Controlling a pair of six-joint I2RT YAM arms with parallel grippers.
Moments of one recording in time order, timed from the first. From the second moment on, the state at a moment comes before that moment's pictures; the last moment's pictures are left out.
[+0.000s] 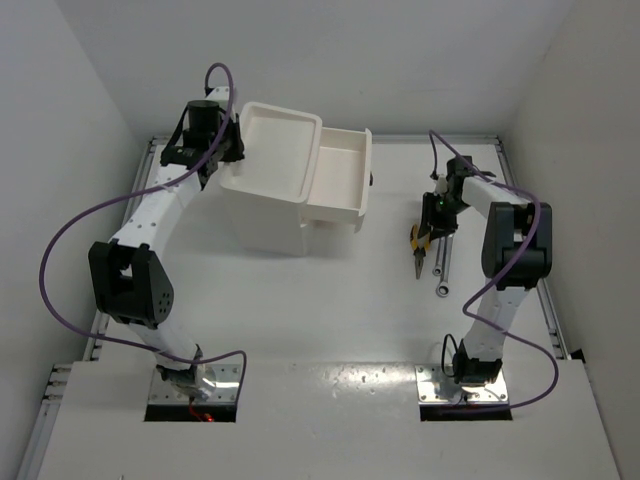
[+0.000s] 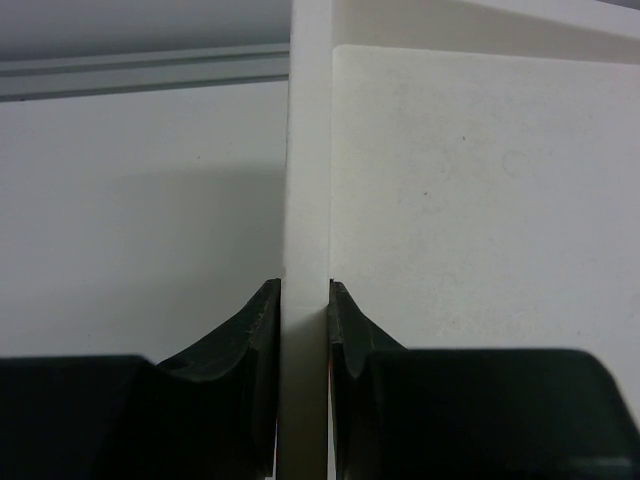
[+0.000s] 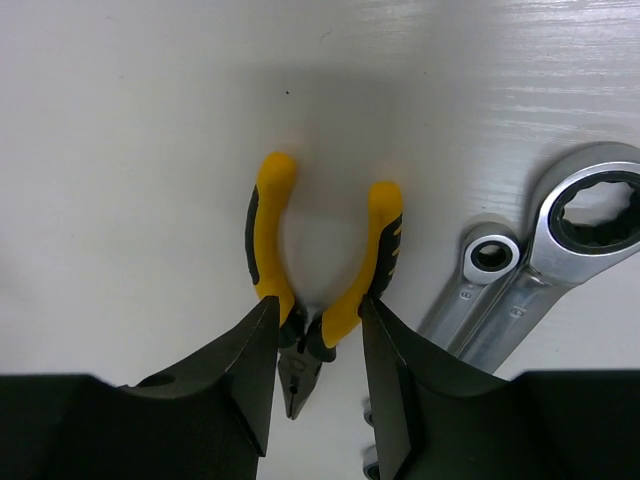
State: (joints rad) left arm -0.15 1.68 1.56 -0.34 -0.01 -0.11; right arm -0.06 1.99 1.35 -0.68 -0.24 0.04
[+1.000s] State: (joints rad) left arm -0.16 1.69 1.57 -0.35 -0.03 -0.12; right arm -0.04 2.05 1.36 -0.67 -0.14 0.08
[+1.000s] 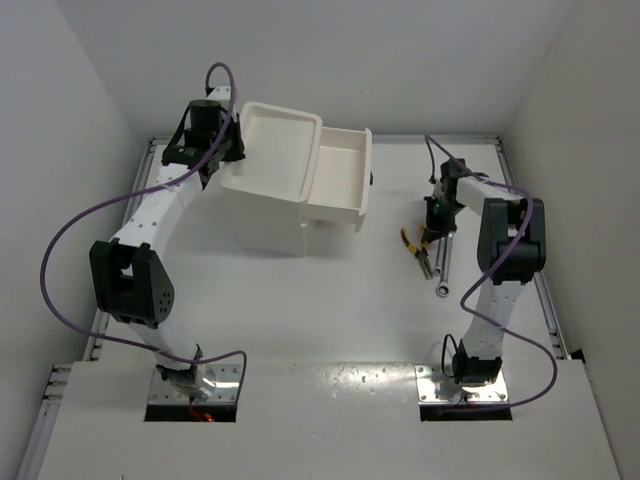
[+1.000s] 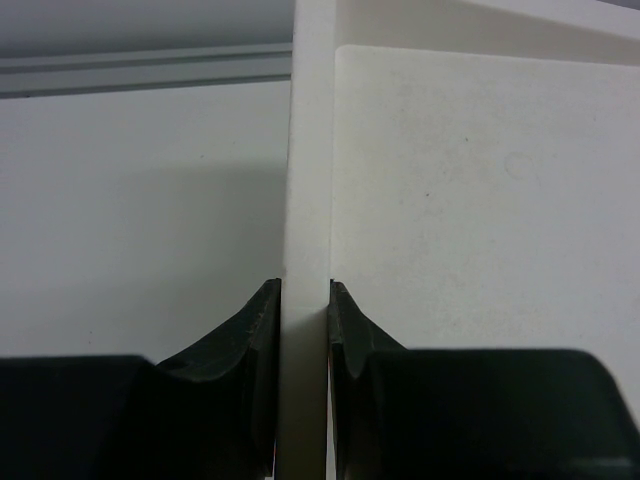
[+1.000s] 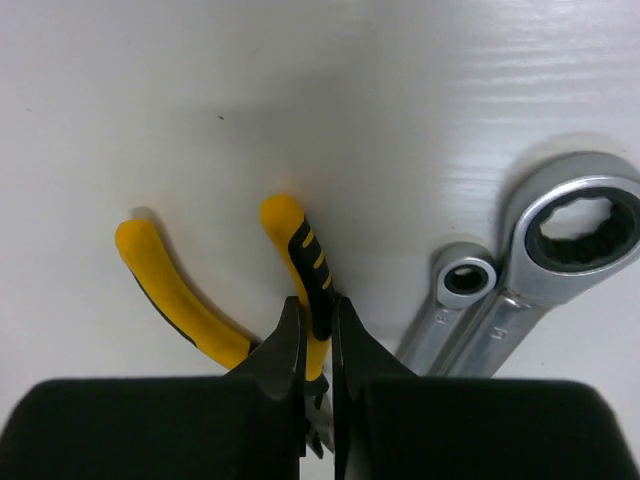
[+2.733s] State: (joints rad) left arm -0.16 1.67 1.53 -0.31 -0.07 -0.12; right arm 0.27 2.02 2.00 -0.52 -0.43 0.75
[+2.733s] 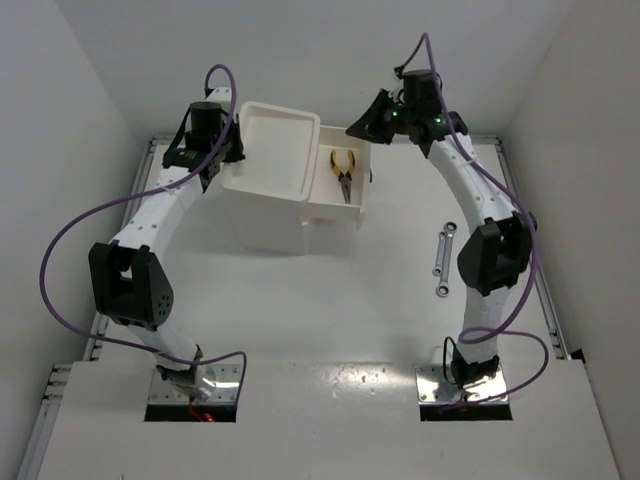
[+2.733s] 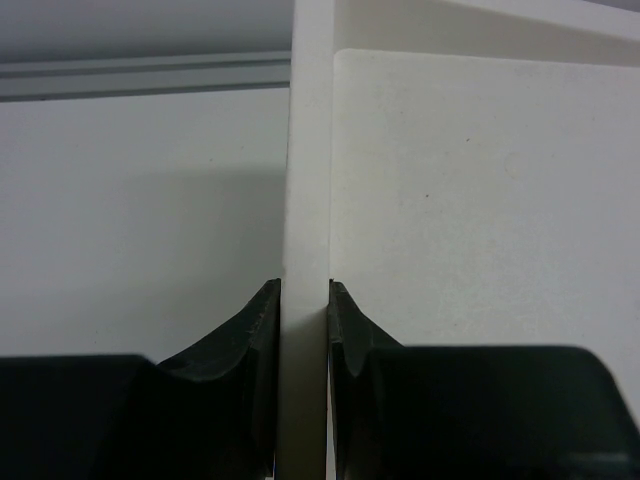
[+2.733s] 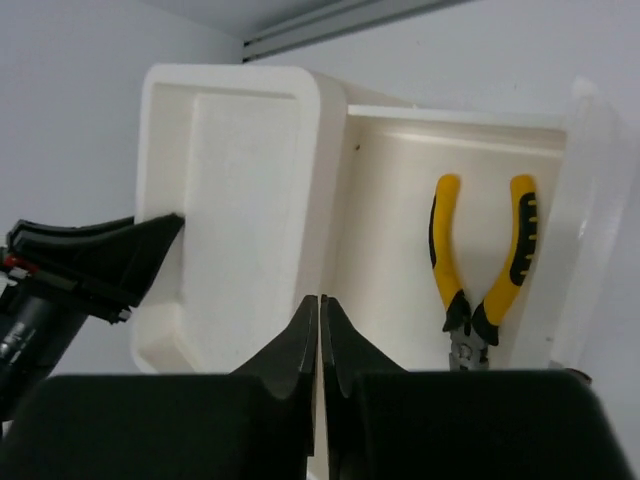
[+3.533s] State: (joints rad) left arm -0.16 1.67 1.53 -0.31 -0.06 -0.13; right arm 0.21 2.02 1.70 -0.67 -0.34 0.48
